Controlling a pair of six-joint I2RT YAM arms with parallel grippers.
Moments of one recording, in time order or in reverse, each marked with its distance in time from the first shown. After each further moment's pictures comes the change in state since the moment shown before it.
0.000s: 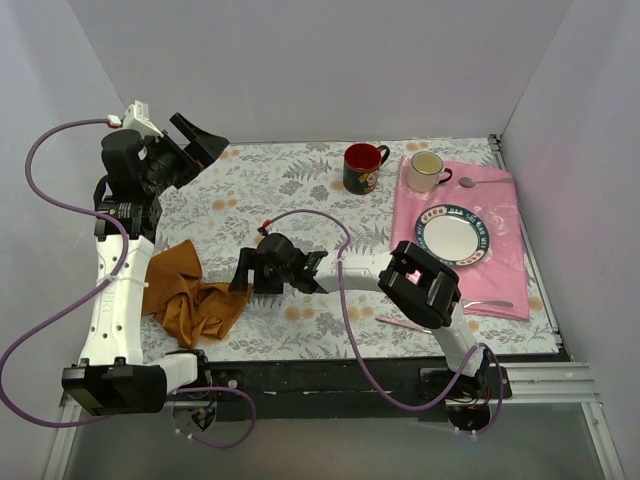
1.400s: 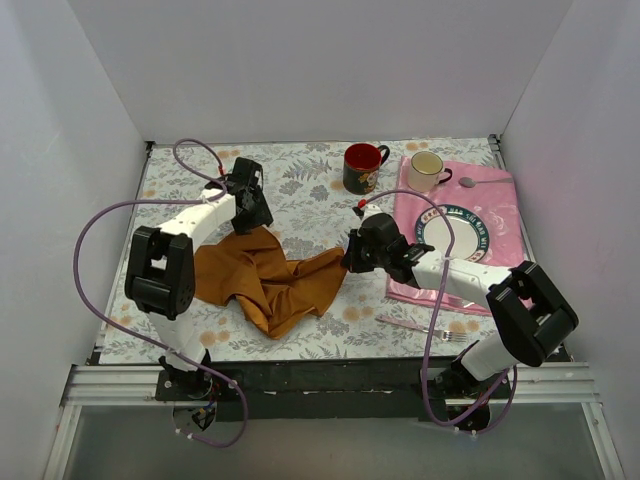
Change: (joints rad) left arm -0.322 0.614 -0.060 -0.173 -0.463 0.080; right arm -0.392 -0.612 -0.607 -0.064 0.053 -0.486
